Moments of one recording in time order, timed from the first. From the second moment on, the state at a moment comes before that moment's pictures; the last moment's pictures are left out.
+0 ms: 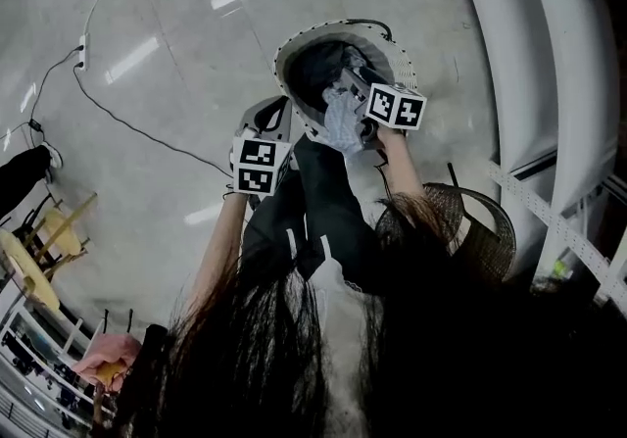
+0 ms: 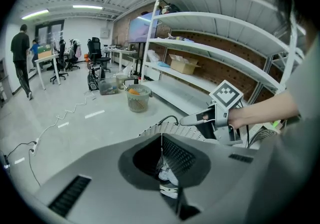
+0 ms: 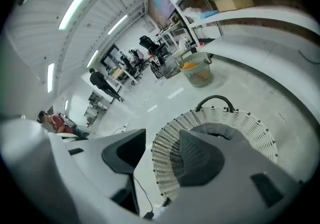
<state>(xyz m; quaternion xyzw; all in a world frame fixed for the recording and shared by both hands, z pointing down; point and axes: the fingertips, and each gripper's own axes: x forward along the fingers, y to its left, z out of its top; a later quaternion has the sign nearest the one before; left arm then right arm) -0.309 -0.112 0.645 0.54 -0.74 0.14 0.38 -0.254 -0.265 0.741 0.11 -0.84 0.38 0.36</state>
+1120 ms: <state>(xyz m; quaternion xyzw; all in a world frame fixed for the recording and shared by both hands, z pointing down) -0.246 0.041 0.476 0.60 -0.74 0.11 0.27 -0.173 -0.096 0.458 0.11 -0.91 0.37 0.17</state>
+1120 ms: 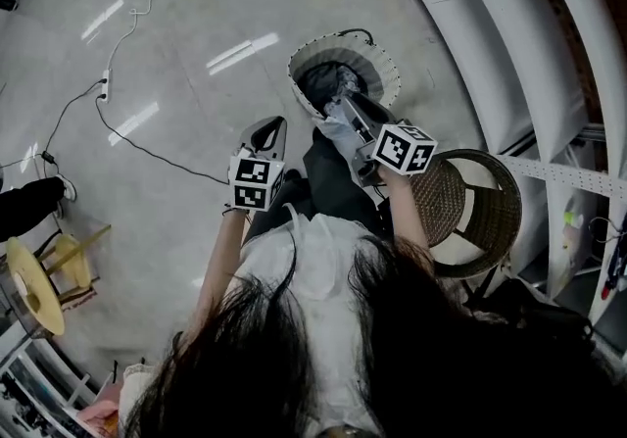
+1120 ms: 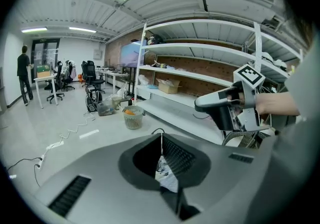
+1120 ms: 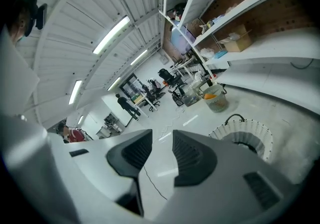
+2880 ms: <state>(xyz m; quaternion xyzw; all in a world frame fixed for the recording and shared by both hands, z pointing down) -0.002 0.080 0.432 0.65 -0.72 0.10 0.24 0.063 0.024 0.428 0.09 -0.93 0.31 0.18</state>
